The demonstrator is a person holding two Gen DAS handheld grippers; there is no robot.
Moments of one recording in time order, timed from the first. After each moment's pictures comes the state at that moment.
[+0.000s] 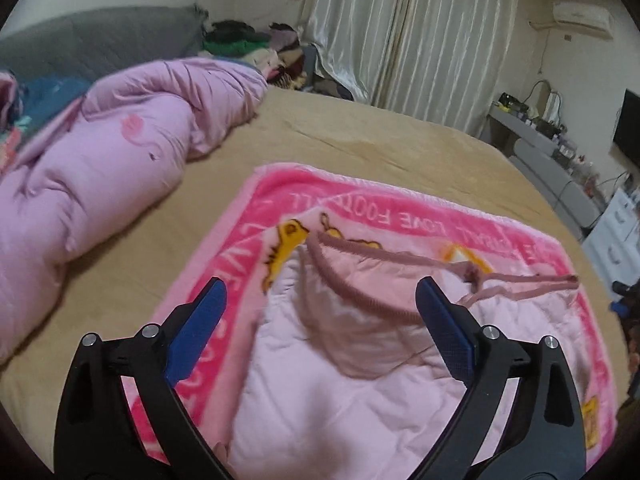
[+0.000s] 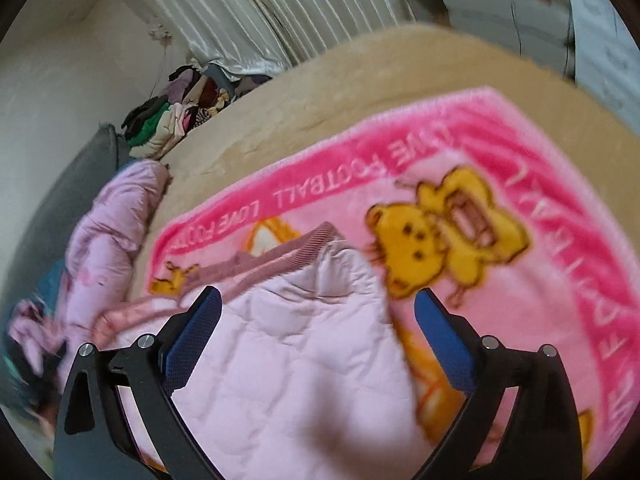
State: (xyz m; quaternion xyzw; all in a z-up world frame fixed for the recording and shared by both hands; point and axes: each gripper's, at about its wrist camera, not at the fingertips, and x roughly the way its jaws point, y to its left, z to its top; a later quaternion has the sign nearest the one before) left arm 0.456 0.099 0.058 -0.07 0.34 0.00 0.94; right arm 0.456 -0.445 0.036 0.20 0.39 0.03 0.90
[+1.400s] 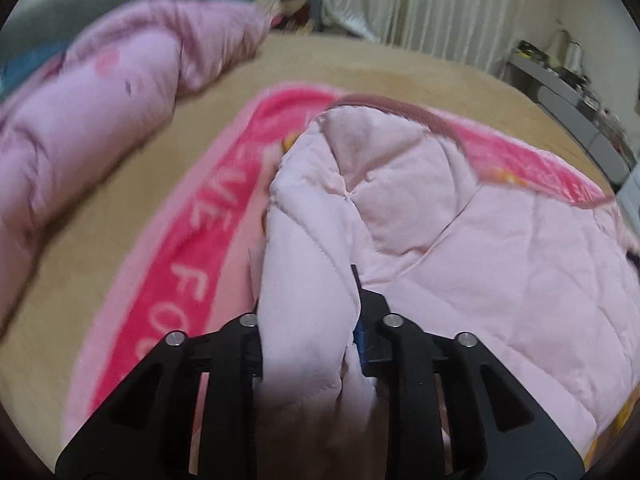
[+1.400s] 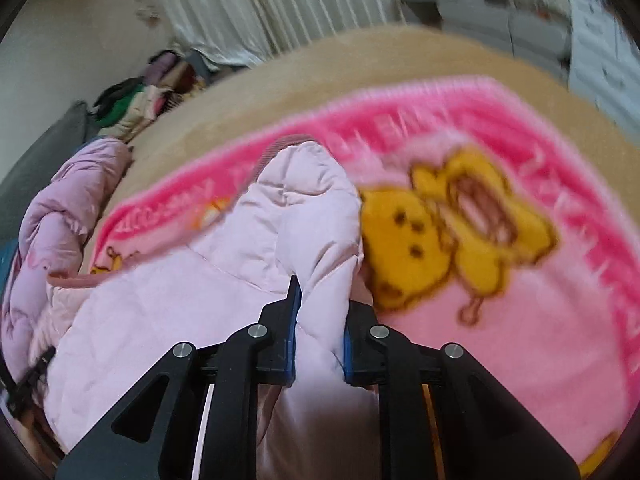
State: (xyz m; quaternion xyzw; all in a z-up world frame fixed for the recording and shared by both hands) left arm 0.513 0.101 -0.073 -0.05 0.43 0.01 0.90; right arm 0.522 -0.432 -0.079 0.21 0.43 -0.02 0.88
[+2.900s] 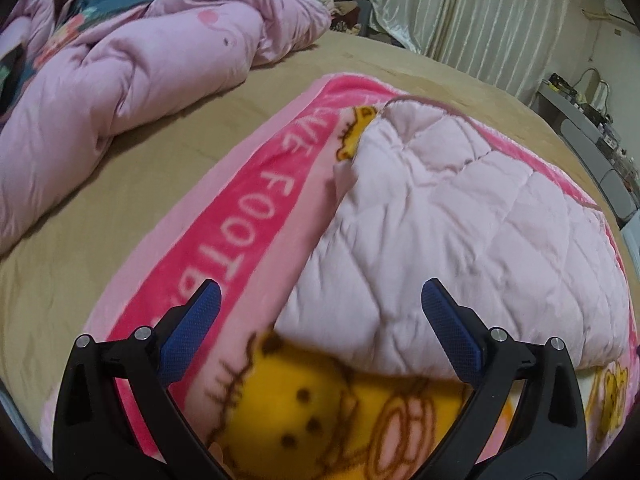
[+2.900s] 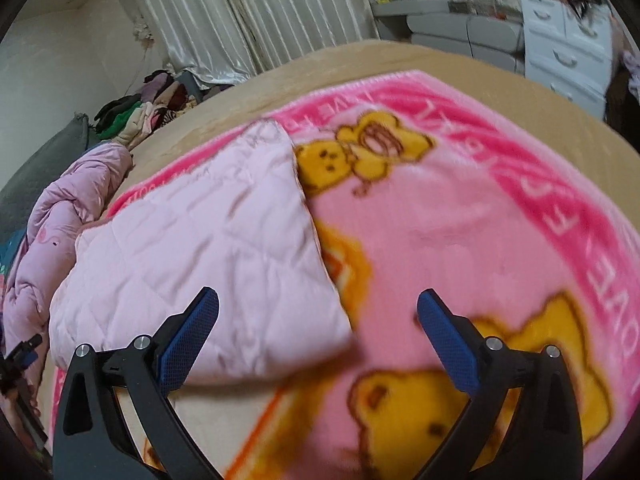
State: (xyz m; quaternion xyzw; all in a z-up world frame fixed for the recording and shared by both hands) left arm 0.368 0.138 -0.057 -0.10 0.42 0.07 0.90; right arm 0.317 -0.442 -0.070 0.20 0.38 -0.05 0.90
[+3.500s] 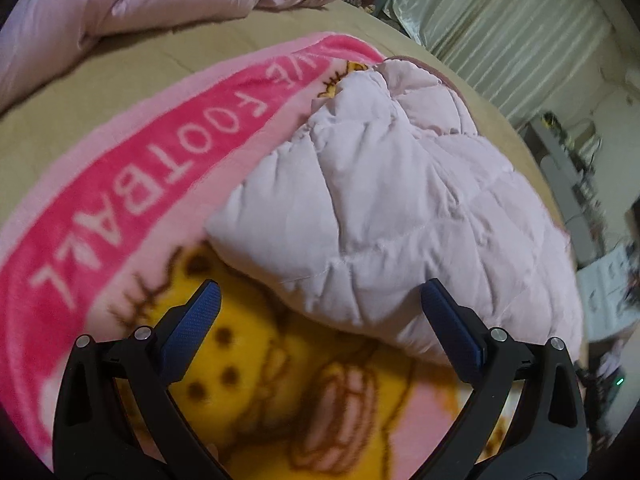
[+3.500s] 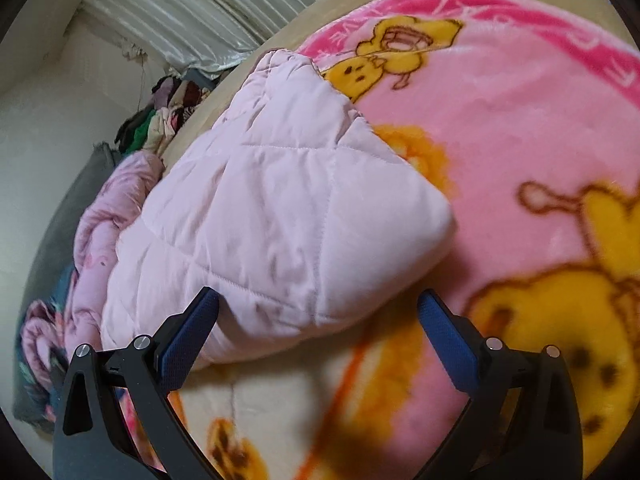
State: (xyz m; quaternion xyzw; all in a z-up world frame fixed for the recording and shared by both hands) left arm 0.360 0.127 -0.099 -0.26 0.45 0.03 0.86; right arm 0.337 -0.417 -0.123 0.36 0.40 0.03 0.84
